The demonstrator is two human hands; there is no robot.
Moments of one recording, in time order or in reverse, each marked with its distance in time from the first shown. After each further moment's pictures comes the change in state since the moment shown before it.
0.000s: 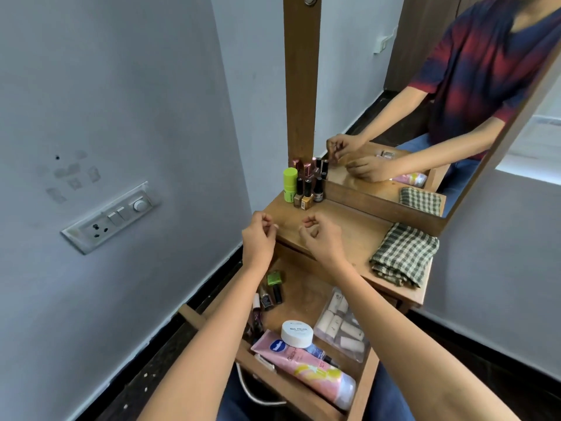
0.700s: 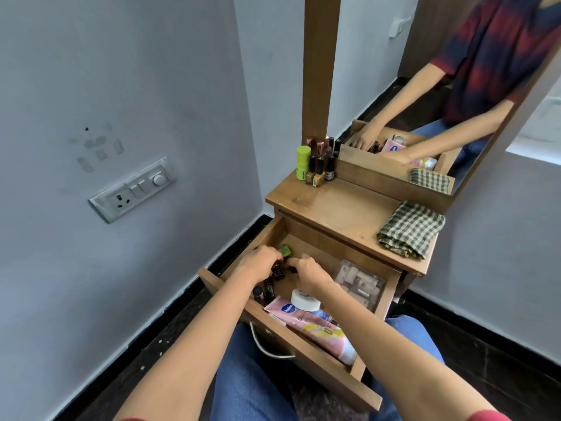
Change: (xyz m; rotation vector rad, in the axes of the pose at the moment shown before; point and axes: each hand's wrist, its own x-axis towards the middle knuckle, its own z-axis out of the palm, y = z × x) left_hand -0.058 -0.070 -0.035 0.814 -0.759 0.283; right_hand -0.098 0.024 0.058 -0.495 -0.669 -0.007
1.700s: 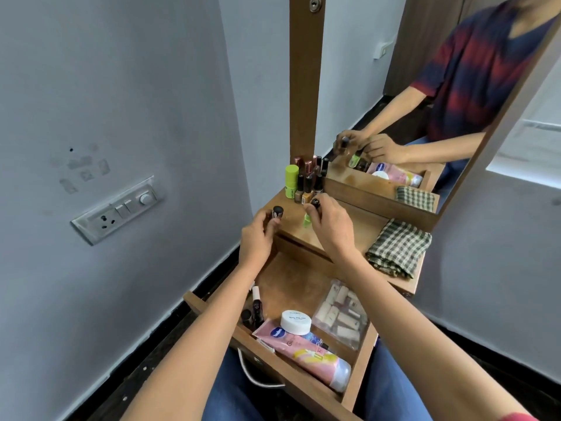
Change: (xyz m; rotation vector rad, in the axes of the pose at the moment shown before) left_hand 0.028 0.038 -0.068 -0.804 0.733 -0.151; right_hand 0.005 -0.002 -0.142 0.115 0.814 -0.056
